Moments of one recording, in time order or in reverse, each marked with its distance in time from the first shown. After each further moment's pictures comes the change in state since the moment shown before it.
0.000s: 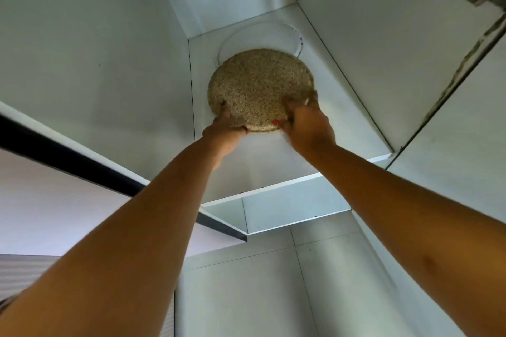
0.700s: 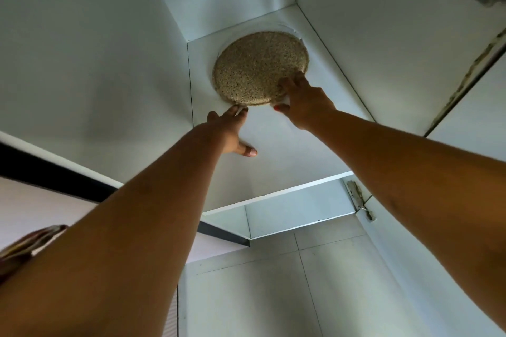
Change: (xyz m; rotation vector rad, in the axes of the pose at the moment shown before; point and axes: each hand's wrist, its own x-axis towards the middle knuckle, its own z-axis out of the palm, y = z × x) left_hand 0.008 0.030 -0.018 0.962 -0.192 0.183; right_hand 0.067 0.008 -0.006 -0.287 -0.127 -0.095
